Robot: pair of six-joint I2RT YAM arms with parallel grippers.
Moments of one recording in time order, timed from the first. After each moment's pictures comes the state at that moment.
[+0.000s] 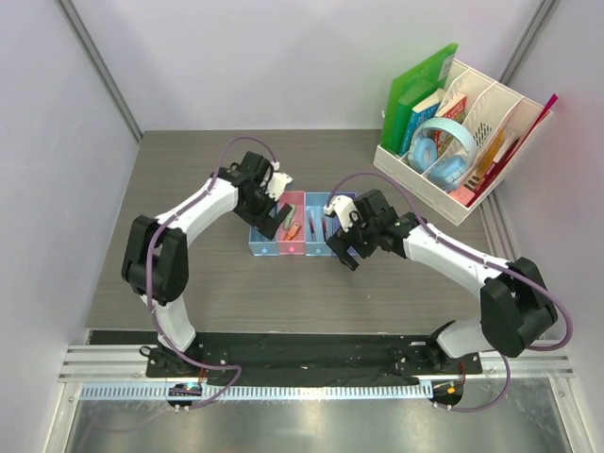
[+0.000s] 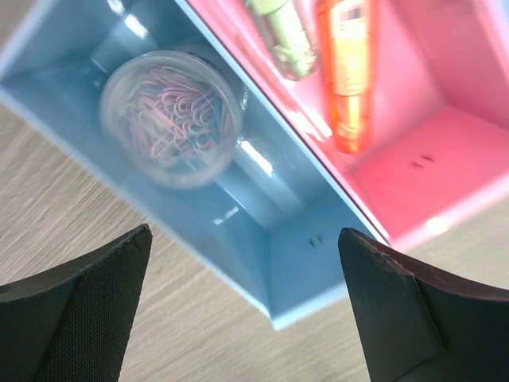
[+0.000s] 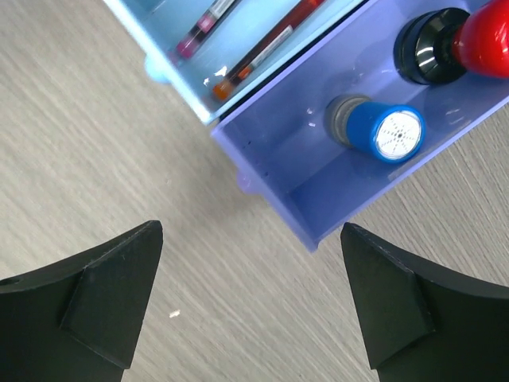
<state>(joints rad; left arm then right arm) -0.44 1.82 1.41 -0.79 0.11 0.26 0.59 1.41 0.92 -0.44 -0.12 -0.30</state>
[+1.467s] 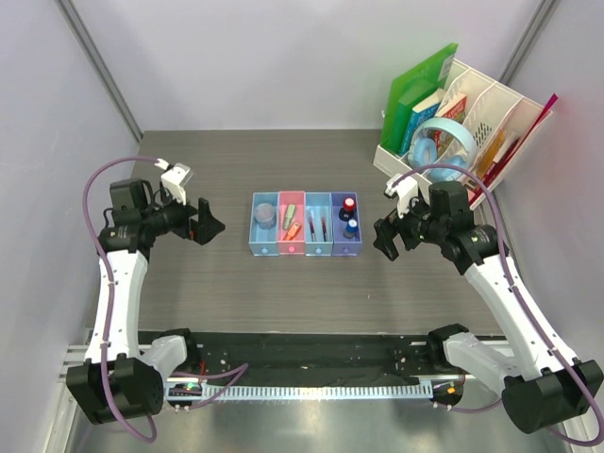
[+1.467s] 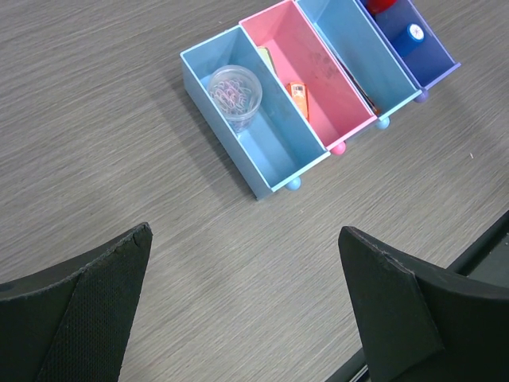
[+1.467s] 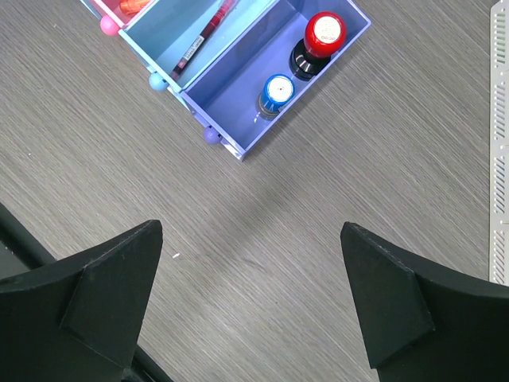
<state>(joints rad) 0.16 1.03 1.00 -0.66 0.76 0.28 0.27 0.97 0.97 -0.69 -0.36 -0.34</state>
